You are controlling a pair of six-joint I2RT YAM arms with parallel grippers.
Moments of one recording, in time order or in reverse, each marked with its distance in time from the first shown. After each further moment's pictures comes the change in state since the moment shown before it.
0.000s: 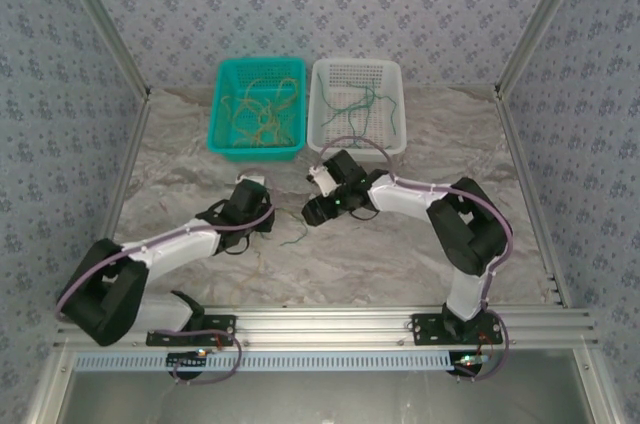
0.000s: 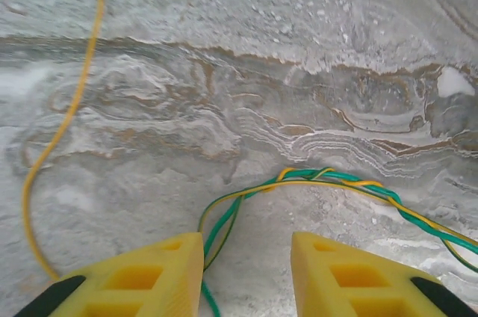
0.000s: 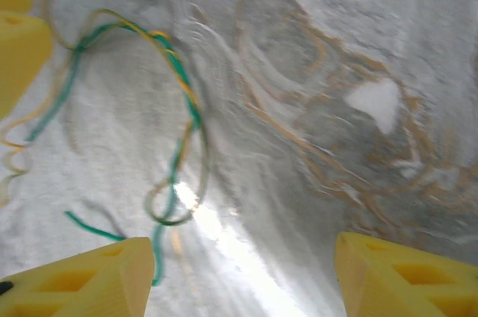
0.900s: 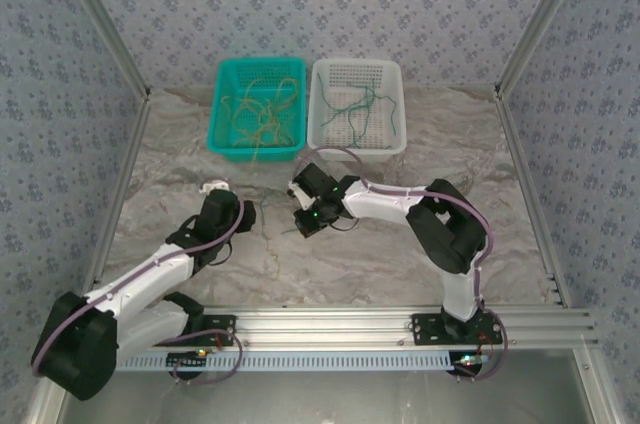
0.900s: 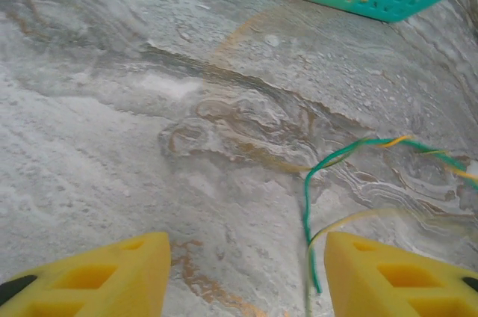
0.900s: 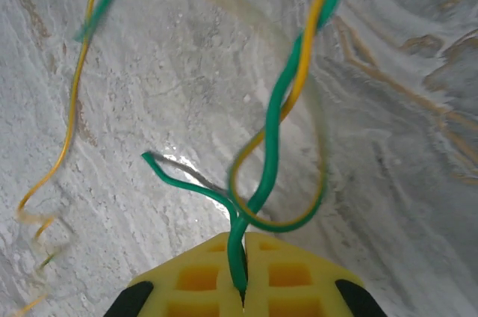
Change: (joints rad) left arm 0.127 -0.288 -0.147 0.000 -0.048 -0.130; right arm 0.146 0.092 0.106 -0.117 0.144 0.137
